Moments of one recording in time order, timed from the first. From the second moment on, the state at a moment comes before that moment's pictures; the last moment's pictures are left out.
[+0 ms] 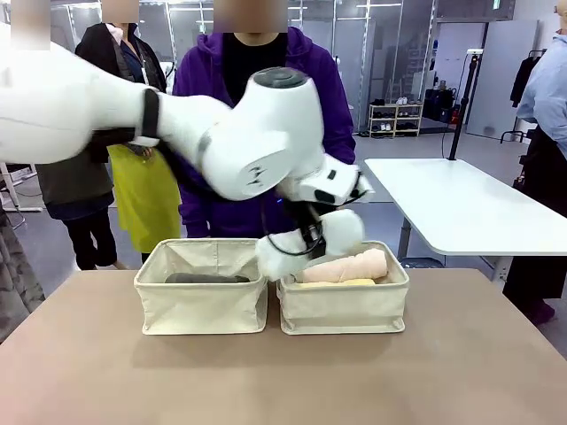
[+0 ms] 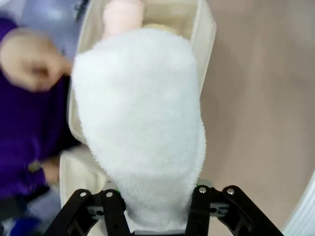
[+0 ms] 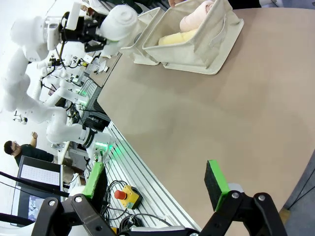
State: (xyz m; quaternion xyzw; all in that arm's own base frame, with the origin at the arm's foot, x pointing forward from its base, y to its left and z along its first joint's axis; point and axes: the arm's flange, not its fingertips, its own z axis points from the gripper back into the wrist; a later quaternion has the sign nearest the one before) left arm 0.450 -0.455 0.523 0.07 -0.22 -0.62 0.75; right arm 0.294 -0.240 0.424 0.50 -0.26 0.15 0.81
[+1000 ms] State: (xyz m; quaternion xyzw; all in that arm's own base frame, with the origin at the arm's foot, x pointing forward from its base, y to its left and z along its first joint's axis) left arm 0.529 -0.524 0.464 0.13 -0.19 -0.76 0.61; right arm 0.295 -0.240 0.424 0.50 -0.26 0.15 0.81
